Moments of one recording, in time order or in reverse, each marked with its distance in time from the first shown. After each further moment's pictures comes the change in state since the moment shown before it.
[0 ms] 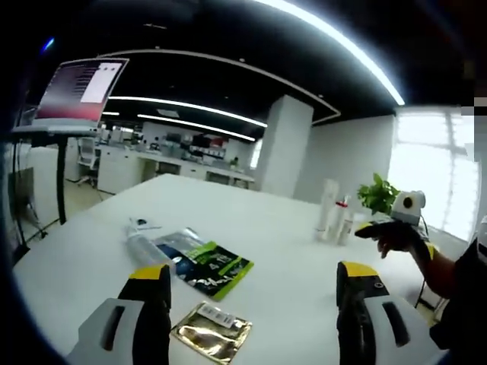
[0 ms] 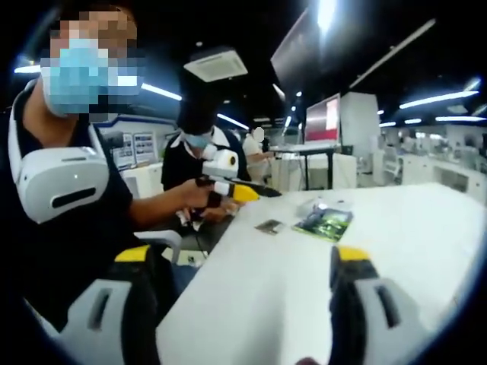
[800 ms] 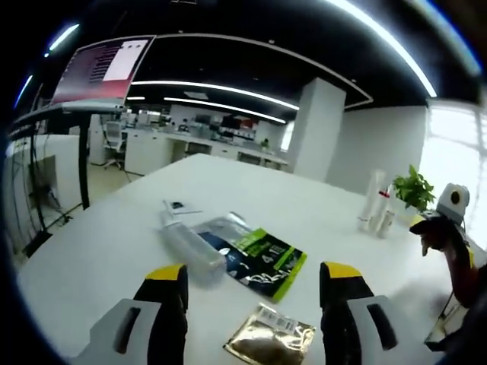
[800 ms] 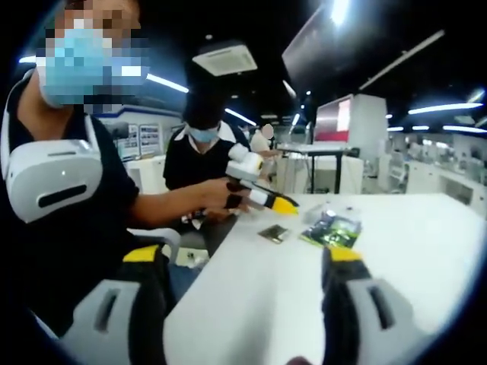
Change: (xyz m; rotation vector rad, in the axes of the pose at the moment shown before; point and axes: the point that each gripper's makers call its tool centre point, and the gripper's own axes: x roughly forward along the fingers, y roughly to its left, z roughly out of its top) left arm 0.031 0.066 -0.009 -0.034 0.110 0.186; right arm 0.033 0.000 0.011 -0.040 0.012 0.032
